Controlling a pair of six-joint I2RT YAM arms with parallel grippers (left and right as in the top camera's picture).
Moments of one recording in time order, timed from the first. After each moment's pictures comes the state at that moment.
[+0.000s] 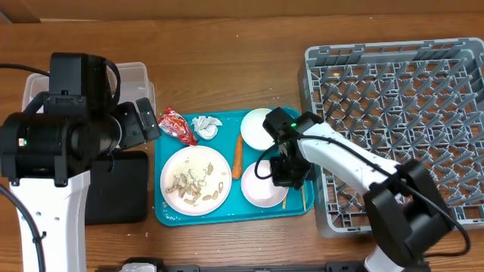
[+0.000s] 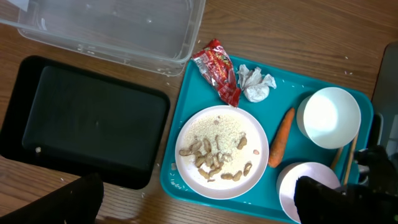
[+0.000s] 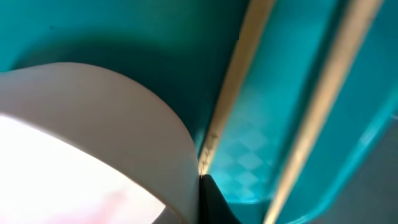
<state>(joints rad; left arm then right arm) -0.06 1.36 1.83 -1.59 -0.07 -0.39 0.60 1.81 1.19 -1.08 -0.17 0.51</state>
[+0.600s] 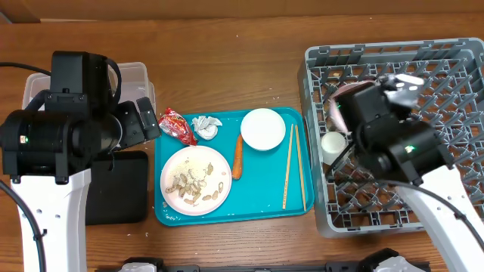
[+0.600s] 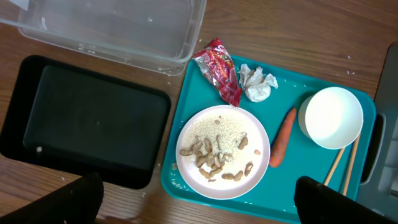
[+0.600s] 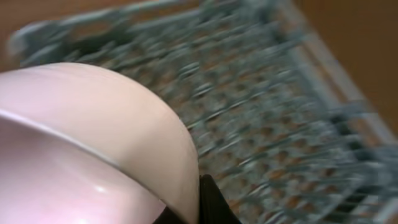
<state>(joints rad) -0.06 1.36 1.83 -1.59 -0.07 -0.39 0.41 1.28 1.38 -1.26 0.80 0.67</state>
